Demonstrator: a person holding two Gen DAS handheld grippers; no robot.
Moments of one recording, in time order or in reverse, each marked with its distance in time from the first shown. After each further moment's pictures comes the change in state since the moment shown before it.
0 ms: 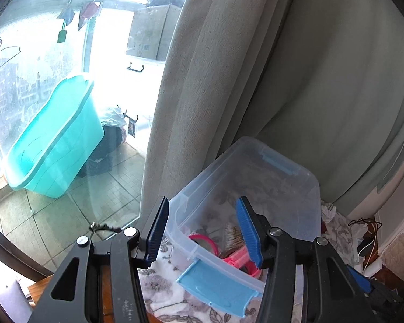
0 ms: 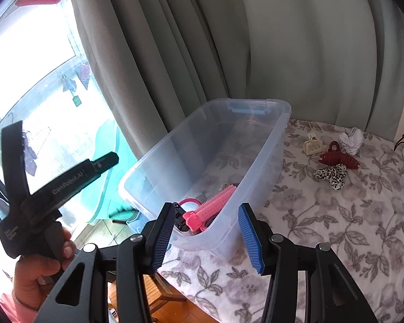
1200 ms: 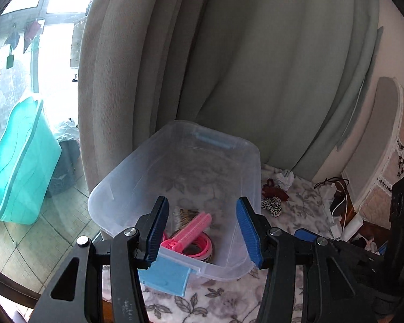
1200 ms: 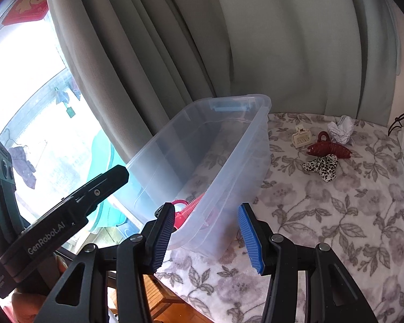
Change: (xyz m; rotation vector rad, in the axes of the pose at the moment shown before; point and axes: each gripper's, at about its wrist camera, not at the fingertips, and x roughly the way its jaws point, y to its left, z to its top) left arm 0.010 -0.084 -0.013 0.247 0.039 -0.212; right arm 0.006 -0.047 -0.005 0.079 -0.004 0.011
